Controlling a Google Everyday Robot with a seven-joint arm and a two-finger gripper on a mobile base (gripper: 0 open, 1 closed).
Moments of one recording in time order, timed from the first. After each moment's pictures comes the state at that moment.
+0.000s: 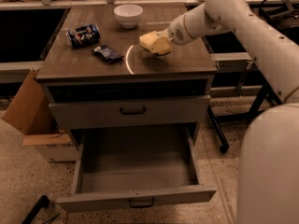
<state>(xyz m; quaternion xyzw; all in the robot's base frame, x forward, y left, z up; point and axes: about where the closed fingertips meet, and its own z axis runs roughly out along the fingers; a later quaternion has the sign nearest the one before) 0.778 -0.043 0.867 -0.44 0.78 0.20 0.40</state>
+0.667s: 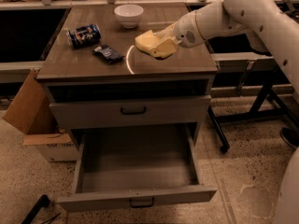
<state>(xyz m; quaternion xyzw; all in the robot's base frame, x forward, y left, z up) 0.696 -0.041 0.903 -0.52 0.71 0.25 0.41</state>
